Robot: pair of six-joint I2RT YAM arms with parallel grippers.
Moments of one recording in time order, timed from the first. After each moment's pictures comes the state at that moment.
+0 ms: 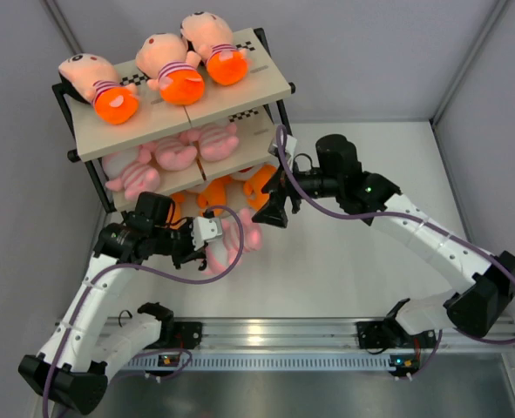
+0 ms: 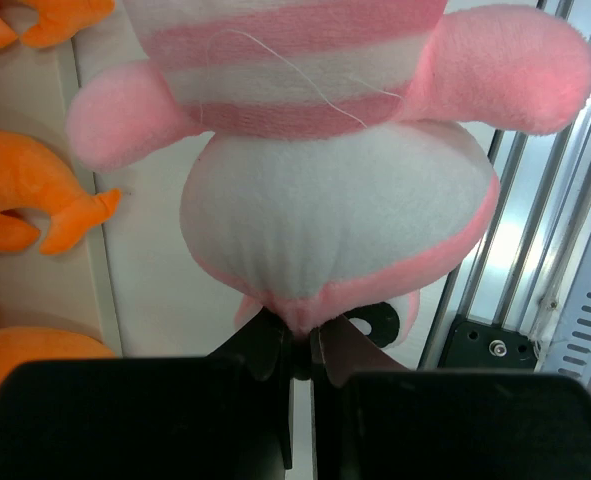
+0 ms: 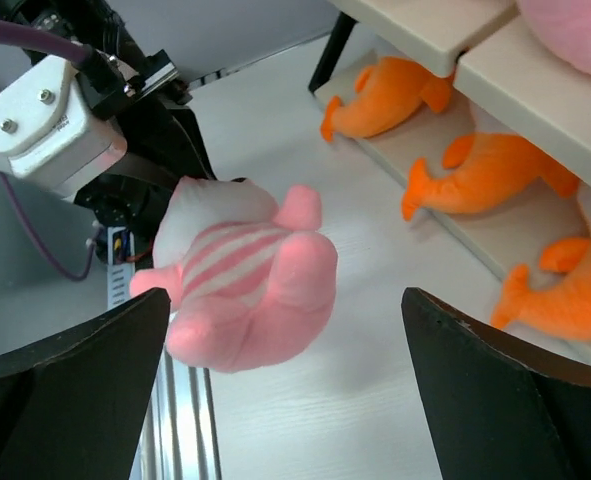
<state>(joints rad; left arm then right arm) -0.33 0.89 1.00 -1.11 0.57 0.82 0.74 1.33 1.32 -0.34 -0.63 0.03</state>
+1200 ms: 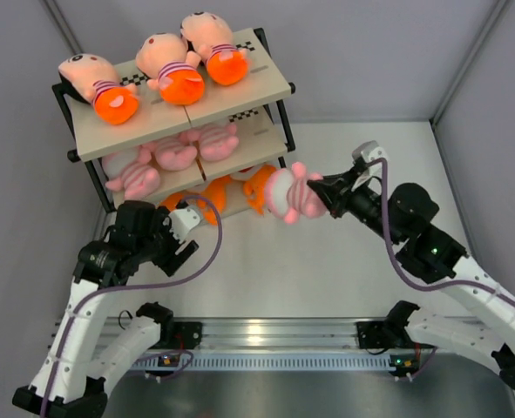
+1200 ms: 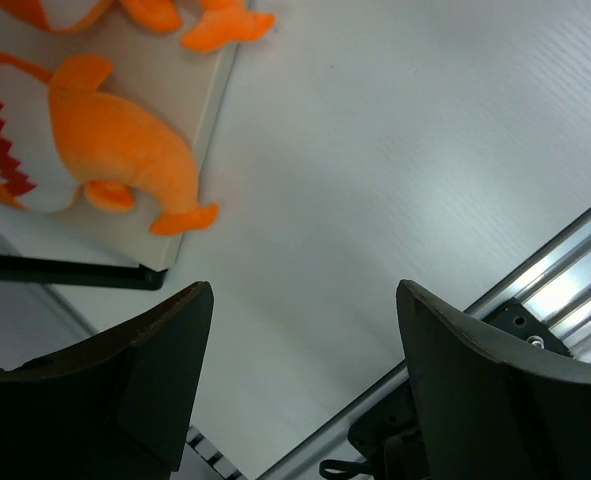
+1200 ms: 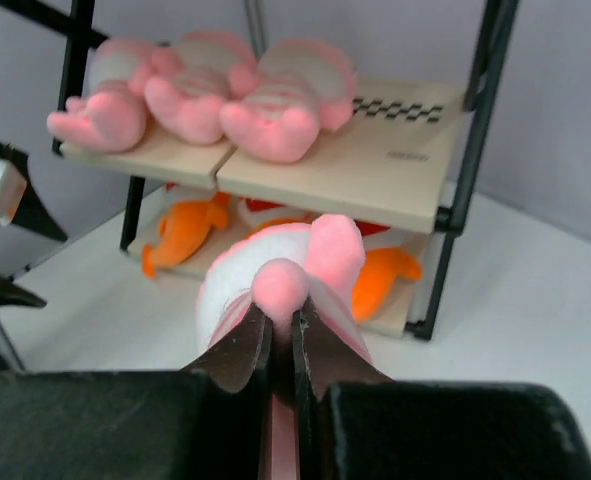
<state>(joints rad) -0.33 0.78 1.05 -1.15 0.17 0.54 0.81 0.88 1.00 -0.13 0.00 0.11</state>
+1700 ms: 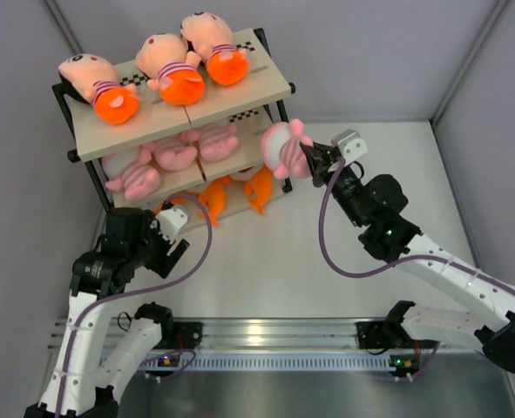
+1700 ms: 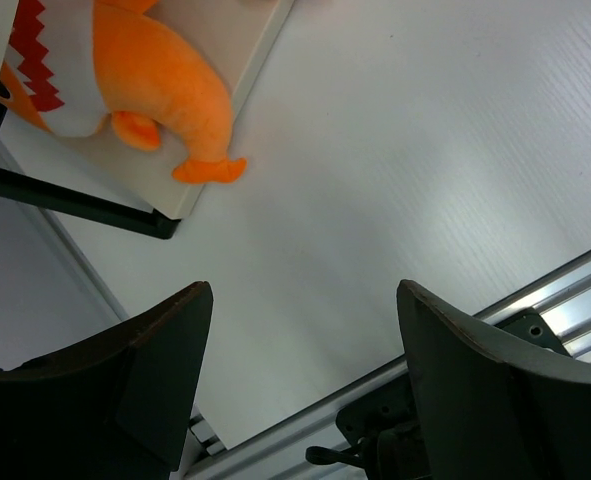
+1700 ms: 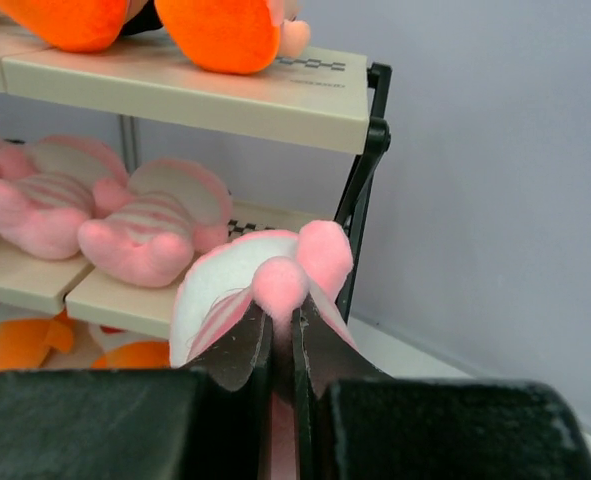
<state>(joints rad) -0.20 0.69 1.01 -1.15 0.10 0.50 0.81 1.04 0.97 0.36 0.21 -0.21</state>
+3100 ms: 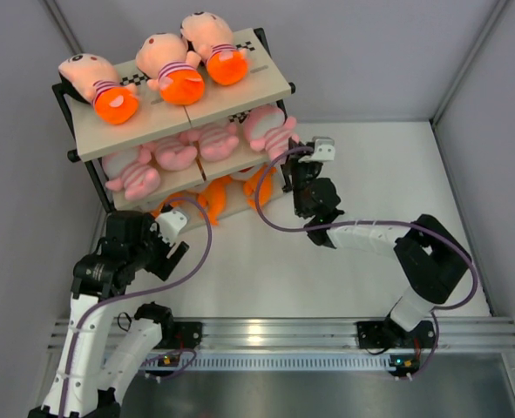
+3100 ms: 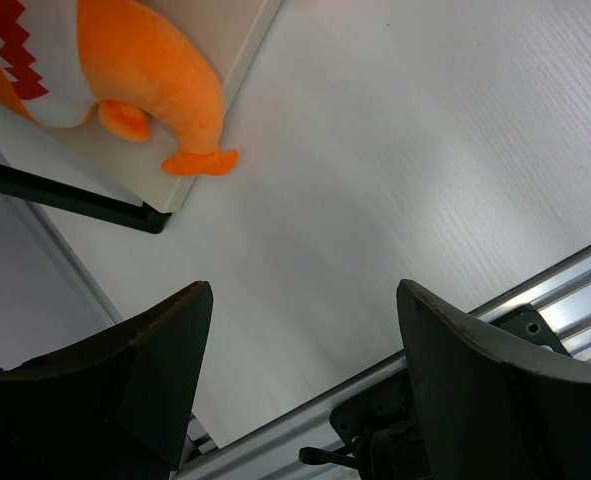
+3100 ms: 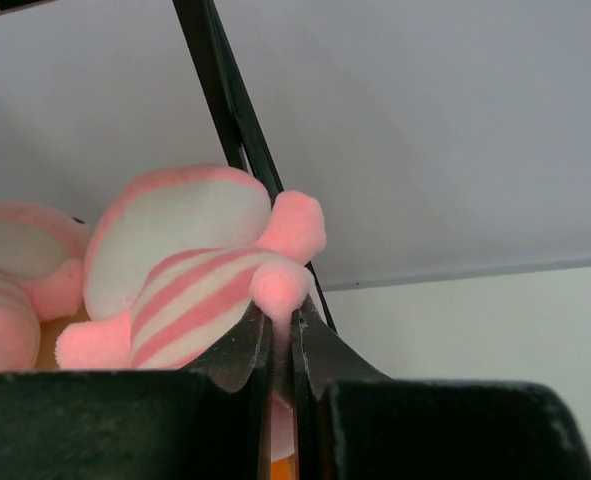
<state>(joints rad) -0.17 0.67 0.97 -1.15 0.12 0.50 0.82 1.63 0.92 1.12 0.70 -0.03</state>
